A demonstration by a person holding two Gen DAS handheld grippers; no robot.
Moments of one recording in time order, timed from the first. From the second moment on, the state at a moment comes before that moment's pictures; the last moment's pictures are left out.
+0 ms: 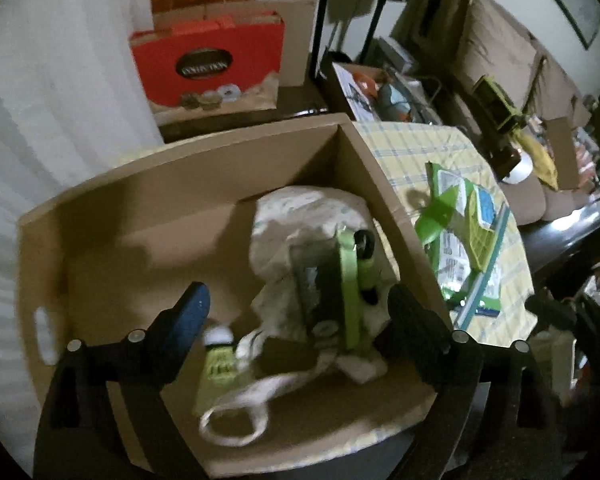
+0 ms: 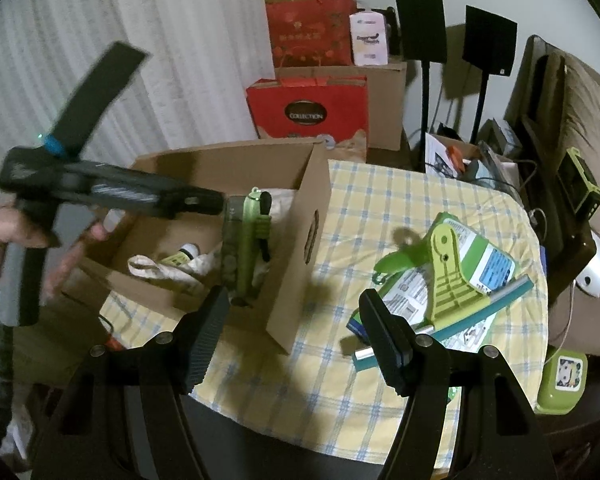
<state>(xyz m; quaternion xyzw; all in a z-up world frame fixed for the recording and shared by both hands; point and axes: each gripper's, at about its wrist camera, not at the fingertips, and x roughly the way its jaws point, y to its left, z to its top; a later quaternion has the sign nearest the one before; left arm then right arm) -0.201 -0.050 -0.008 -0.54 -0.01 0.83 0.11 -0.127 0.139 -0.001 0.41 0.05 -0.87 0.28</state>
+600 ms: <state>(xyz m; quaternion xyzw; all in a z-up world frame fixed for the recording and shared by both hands) -0.115 -0.069 0.015 -0.46 -0.12 0.87 0.15 -0.115 0.192 0.011 0.38 0.04 -0.91 0.17</state>
